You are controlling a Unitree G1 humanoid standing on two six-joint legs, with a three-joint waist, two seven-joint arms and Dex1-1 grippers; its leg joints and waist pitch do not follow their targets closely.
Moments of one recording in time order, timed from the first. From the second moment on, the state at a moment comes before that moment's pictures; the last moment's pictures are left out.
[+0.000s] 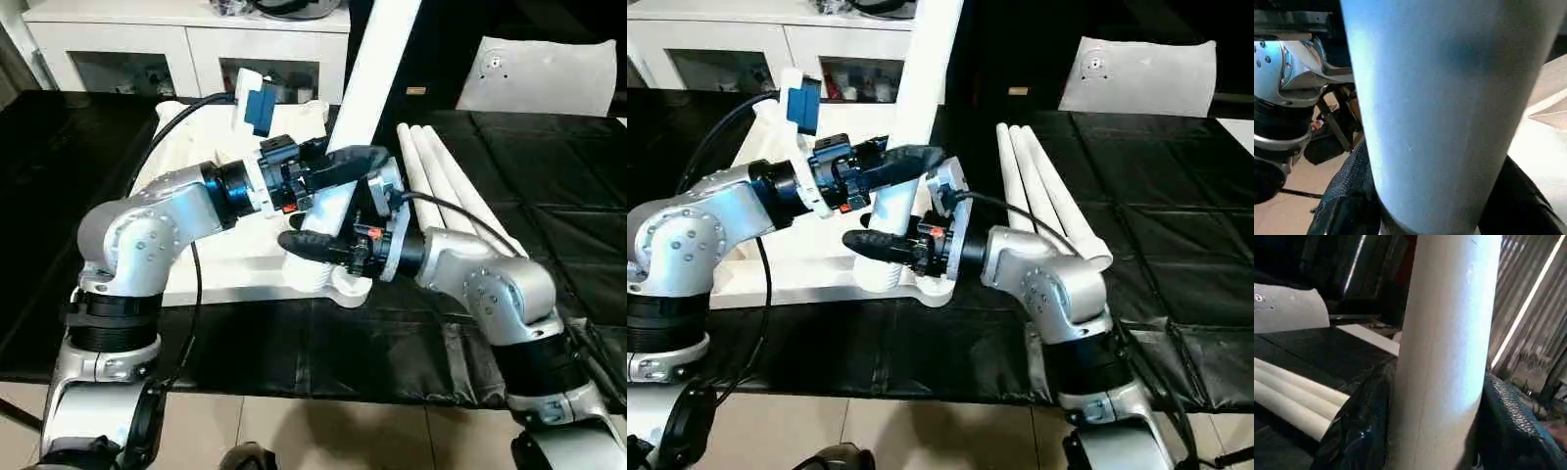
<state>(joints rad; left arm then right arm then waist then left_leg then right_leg) -0.71 0.25 0.08 -0.07 -0.83 0.91 -0.69 -0.55 -0.22 0.14 0.01 0.60 0.73 0.86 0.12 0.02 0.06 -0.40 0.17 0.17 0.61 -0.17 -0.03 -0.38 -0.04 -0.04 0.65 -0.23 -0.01</state>
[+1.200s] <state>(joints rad) -0.71 0.20 0.14 -0.05 -0.78 0.71 -0.57 -0.44 -0.17 0.08 0.01 0.51 0.59 0.65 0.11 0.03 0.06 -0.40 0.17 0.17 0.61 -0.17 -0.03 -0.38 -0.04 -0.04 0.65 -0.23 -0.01</state>
